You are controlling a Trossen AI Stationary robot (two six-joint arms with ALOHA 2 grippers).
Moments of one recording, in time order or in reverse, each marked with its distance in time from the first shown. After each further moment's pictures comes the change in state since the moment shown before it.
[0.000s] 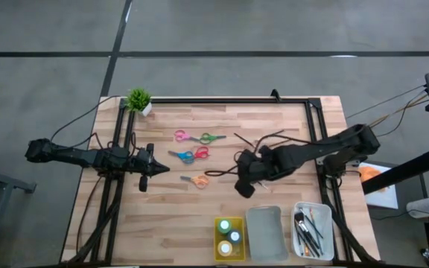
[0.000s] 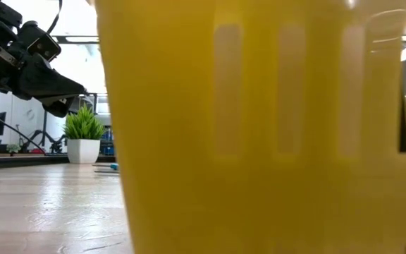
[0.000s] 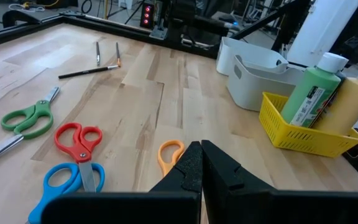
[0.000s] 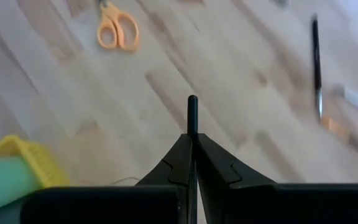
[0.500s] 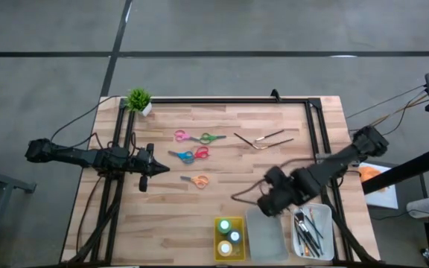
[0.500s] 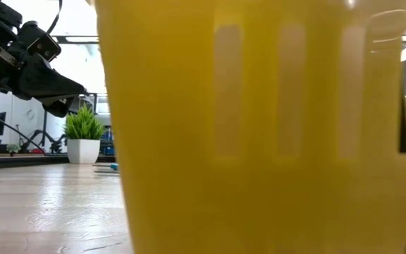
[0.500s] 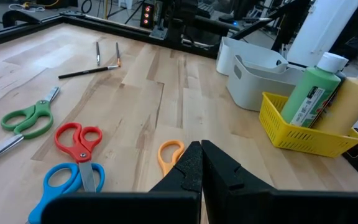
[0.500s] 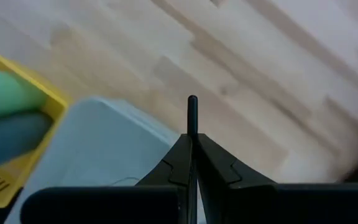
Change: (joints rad) left arm 0.000 0.000 0.000 0.000 0.000 0.000; right arm 0.274 -0.060 0.000 -0.310 -0.112 0.606
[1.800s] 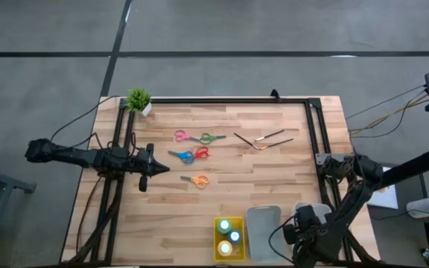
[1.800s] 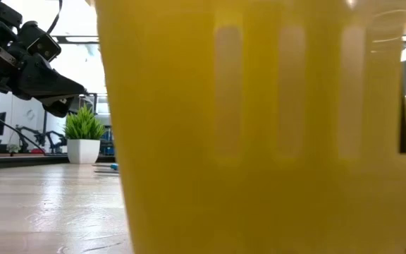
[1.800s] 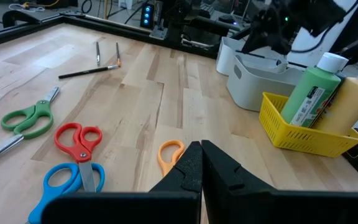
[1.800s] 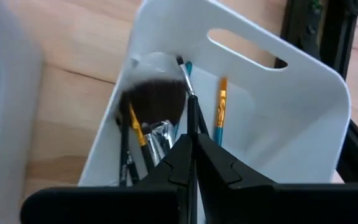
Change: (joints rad) left arm 0.000 0.000 0.000 0.000 0.000 0.000; right arm 0.476 0.315 -0.068 -0.105 -0.162 0.854
